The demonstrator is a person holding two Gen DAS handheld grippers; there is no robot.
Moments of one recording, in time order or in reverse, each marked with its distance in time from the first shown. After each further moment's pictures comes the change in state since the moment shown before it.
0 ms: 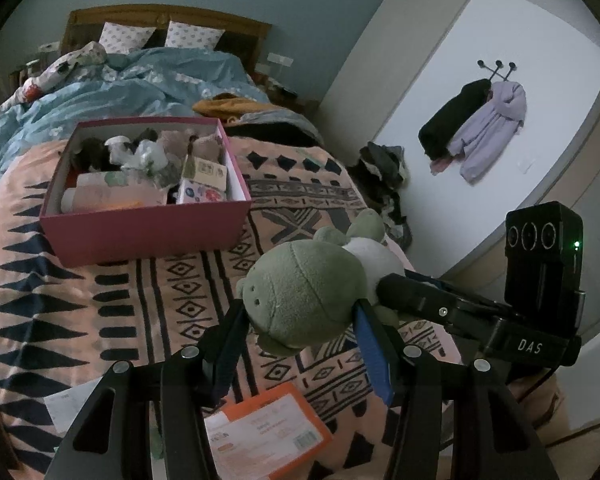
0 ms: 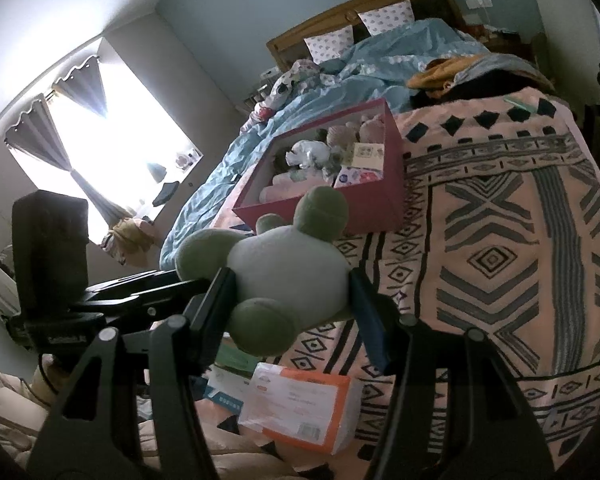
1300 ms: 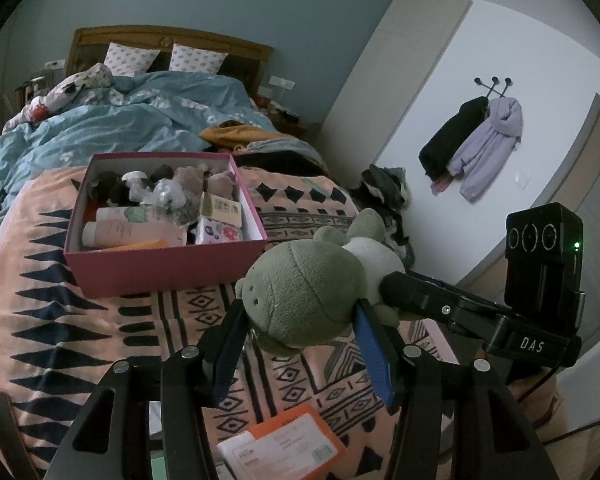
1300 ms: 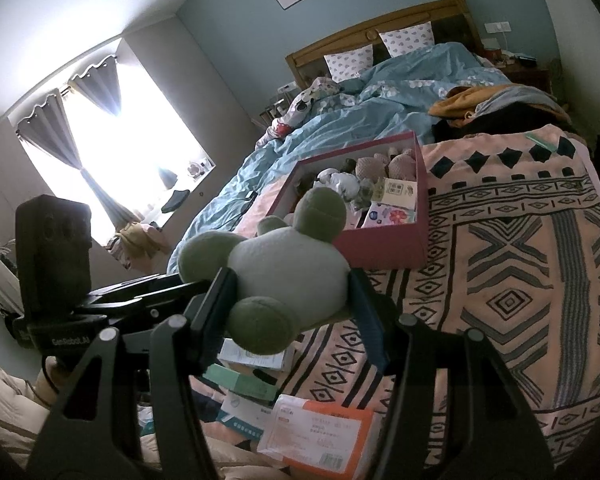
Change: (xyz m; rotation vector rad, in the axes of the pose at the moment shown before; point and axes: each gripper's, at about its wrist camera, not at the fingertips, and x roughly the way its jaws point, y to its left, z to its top) left arm -0.026 0.014 0.020 0.024 -0.077 0.010; right arm 0.006 0.029 0.028 -0.057 -0.052 0.032
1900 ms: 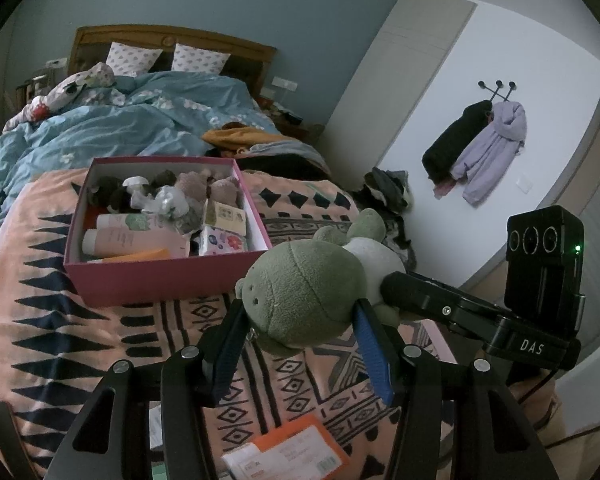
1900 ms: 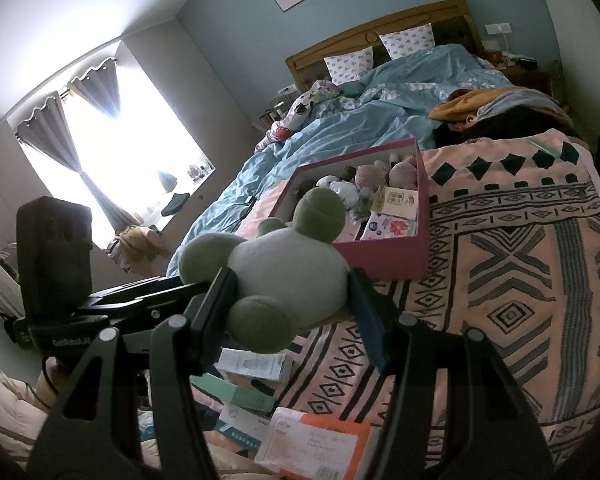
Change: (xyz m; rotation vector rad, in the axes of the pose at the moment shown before) left arm 0.004 0.005 0.012 -0.016 -0.006 0.005; right arm 0.008 -0.004 0.013 -0.003 -0.006 0.001
